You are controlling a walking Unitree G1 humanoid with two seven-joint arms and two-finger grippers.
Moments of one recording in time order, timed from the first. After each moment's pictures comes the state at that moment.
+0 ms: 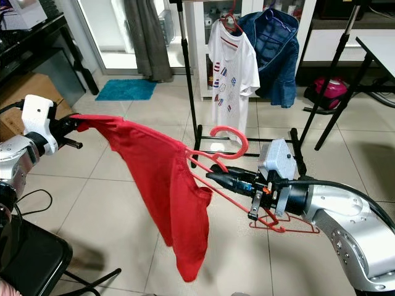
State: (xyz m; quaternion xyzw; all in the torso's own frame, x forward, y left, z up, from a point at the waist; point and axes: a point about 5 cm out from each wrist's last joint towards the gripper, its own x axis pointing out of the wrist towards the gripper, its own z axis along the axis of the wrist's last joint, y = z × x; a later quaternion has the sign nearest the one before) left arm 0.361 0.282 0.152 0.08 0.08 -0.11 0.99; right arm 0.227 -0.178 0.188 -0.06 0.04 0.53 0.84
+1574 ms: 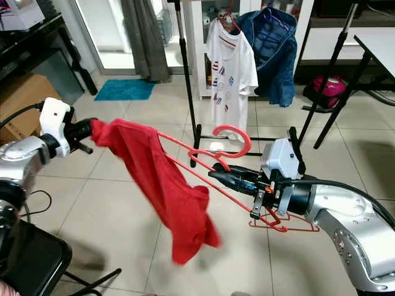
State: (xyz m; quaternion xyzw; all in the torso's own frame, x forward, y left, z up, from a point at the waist) left arm 0.359 0.261 0.146 0.12 0.11 -0.25 0.95; right arm 0.227 -0.181 0.190 -0.06 0.04 0.52 0.85
